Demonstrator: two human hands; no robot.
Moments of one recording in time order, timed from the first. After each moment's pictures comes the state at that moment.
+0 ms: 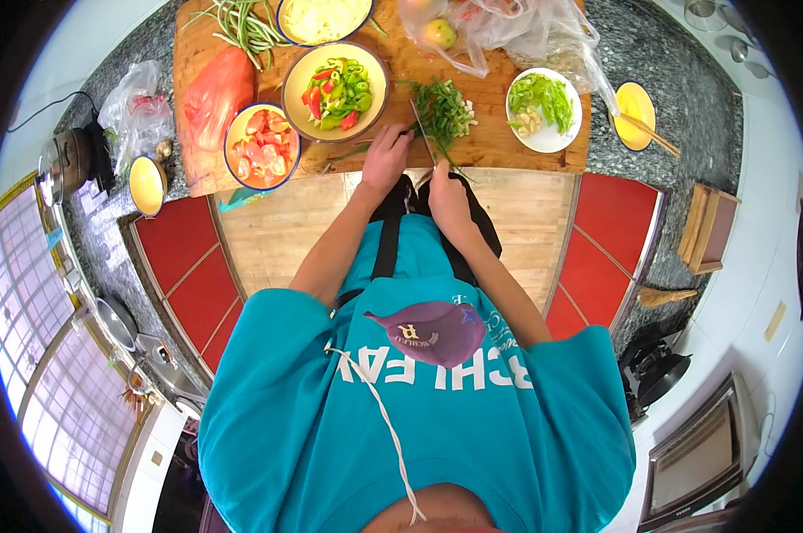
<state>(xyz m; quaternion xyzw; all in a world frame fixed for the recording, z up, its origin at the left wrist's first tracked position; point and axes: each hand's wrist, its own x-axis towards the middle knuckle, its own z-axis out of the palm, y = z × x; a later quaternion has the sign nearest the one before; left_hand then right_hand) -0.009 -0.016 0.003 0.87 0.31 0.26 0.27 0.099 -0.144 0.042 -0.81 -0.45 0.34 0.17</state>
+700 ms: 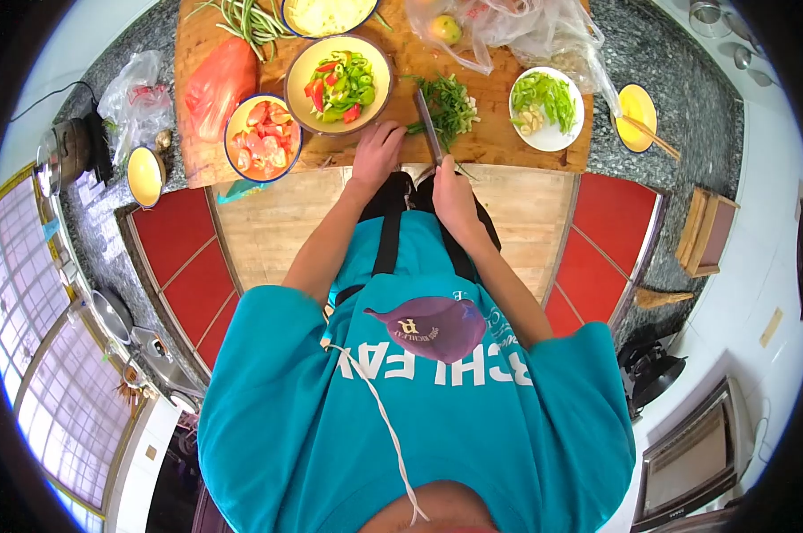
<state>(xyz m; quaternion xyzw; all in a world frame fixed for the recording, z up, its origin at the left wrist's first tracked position) -0.026 -0.010 0.003 0.88 0.31 0.26 0.23 0.104 -0.145 0.059 -0.80 -0.45 0.34 0.21</state>
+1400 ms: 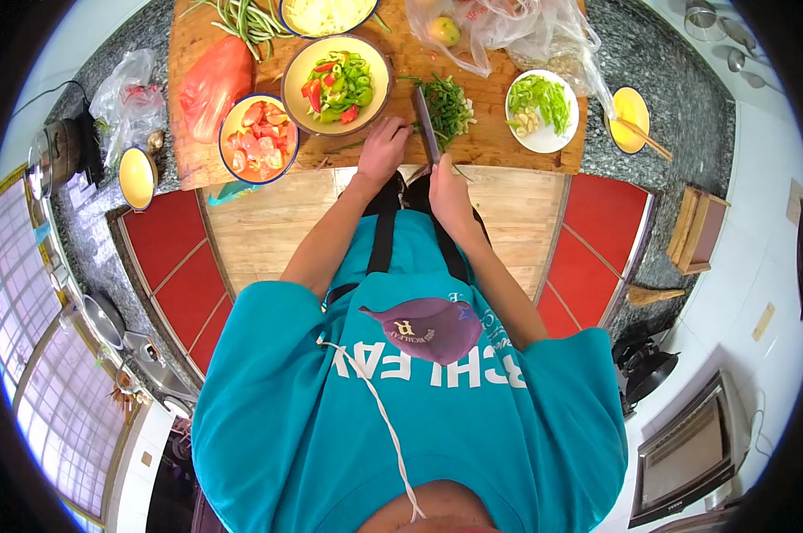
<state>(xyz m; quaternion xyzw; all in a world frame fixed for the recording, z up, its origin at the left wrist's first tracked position) -0.008 -0.005 0.001 0.88 0.29 0.27 0.28 0.104 -0.136 0.063 -0.81 -0.43 0.33 0.23</state>
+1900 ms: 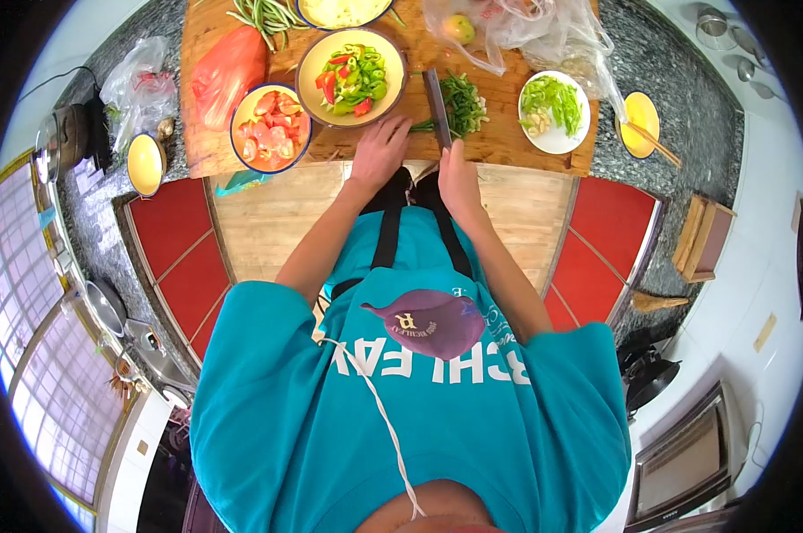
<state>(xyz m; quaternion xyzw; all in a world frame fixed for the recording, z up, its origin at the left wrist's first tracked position) -0.035 -0.009 0.029 0.88 0.33 0.24 0.23 0.105 -0.119 0.061 -0.80 -0.44 0.30 0.26</state>
